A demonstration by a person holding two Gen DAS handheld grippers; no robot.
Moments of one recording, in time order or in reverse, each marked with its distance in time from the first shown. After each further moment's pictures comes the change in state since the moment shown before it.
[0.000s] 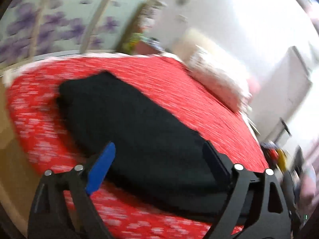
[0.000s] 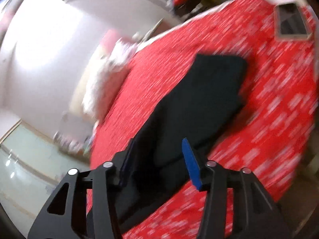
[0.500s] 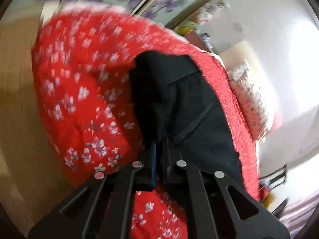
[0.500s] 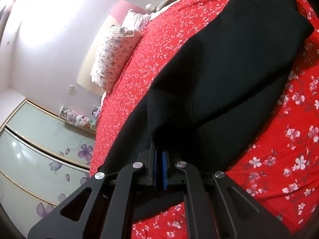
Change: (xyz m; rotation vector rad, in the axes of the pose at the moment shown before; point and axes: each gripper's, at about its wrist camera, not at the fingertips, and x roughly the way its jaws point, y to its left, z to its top) left arm 0.022 0.155 0.011 -0.447 0.107 0.160; right arm 0.080 0.036 -0.075 -0.063 0.225 0.085
